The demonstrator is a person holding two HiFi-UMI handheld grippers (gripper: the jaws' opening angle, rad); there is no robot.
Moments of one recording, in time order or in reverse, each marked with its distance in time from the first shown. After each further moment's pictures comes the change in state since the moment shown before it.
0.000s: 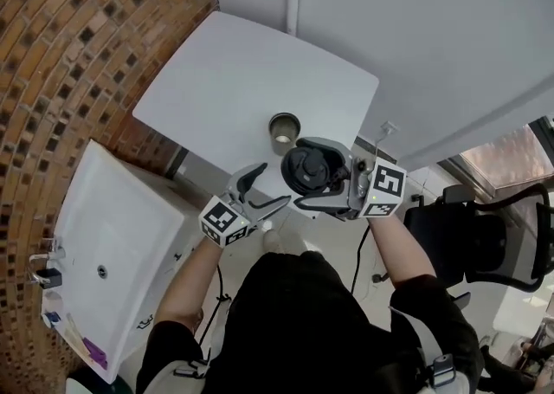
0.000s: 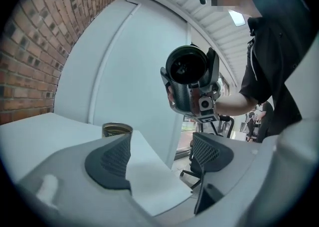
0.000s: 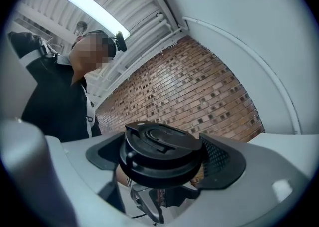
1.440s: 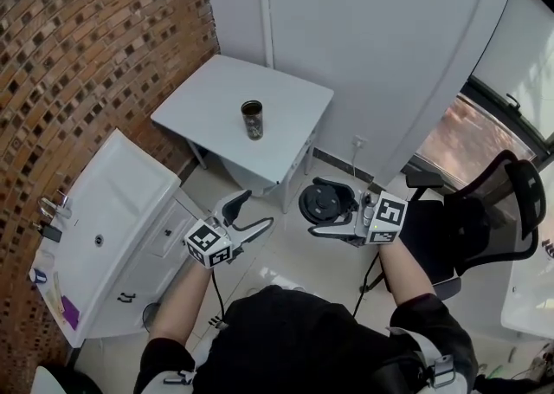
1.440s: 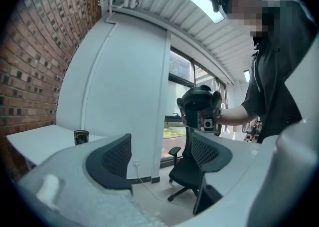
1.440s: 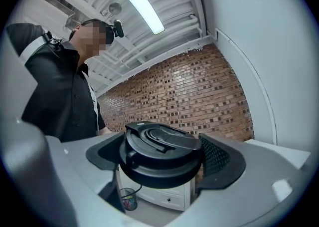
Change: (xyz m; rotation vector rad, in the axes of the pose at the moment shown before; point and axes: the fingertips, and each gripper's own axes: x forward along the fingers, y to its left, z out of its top) left arm -0.083 -0.288 0.027 0.084 -0.092 0.042; right arm -0.170 0.298 -0.011 -0.199 0.109 -0.023
